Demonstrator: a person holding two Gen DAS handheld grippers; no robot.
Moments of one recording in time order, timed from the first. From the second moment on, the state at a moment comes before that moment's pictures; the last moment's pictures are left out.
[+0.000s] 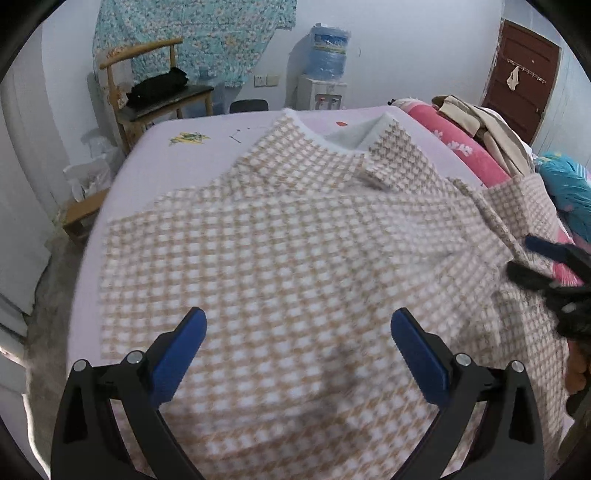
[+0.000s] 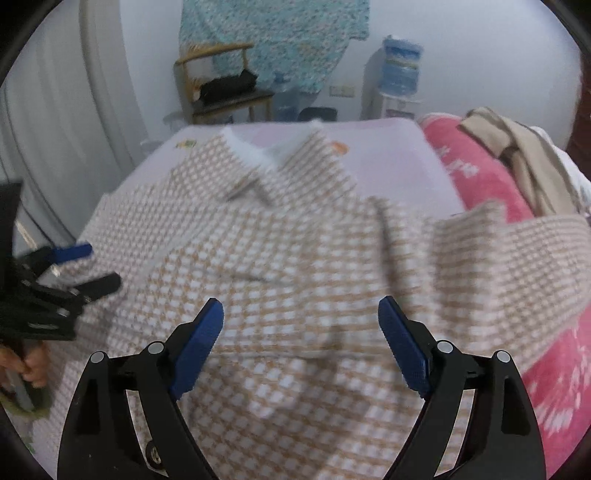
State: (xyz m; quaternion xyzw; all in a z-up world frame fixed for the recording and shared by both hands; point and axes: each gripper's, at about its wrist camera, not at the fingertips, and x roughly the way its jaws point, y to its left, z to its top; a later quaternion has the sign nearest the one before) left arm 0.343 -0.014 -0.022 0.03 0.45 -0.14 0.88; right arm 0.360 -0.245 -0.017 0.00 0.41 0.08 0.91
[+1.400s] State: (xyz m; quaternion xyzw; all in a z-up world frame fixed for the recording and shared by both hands) left arm 0.347 -0.032 -0.052 0.05 0.47 -0.13 0.87; right arm 0.403 -0.653 -0.043 0.31 0.38 -0.20 0.85
